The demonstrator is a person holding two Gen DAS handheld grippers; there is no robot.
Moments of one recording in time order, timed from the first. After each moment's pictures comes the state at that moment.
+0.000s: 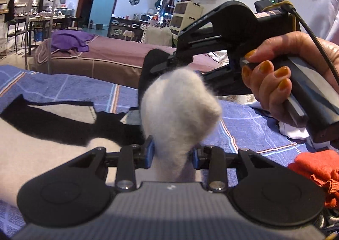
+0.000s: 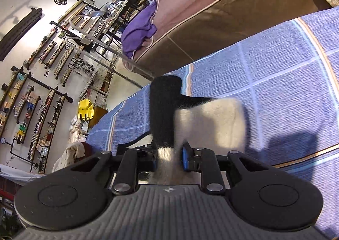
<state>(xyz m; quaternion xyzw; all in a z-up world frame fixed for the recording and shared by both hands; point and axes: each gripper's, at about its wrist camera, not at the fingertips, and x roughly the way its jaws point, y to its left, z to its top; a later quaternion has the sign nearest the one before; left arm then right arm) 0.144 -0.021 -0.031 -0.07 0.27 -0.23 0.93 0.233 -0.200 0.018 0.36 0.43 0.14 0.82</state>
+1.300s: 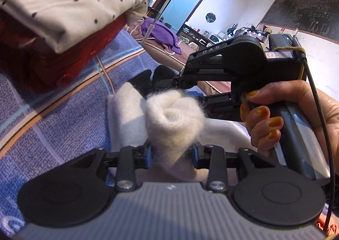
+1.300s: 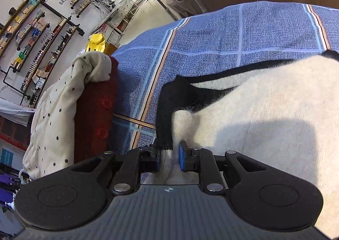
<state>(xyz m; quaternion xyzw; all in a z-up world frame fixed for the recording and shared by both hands) 0.115 0.198 -0.061 -0.27 0.28 -0.07 0.92 0.273 0.015 -0.017 0.23 0.51 0.23 0.79</state>
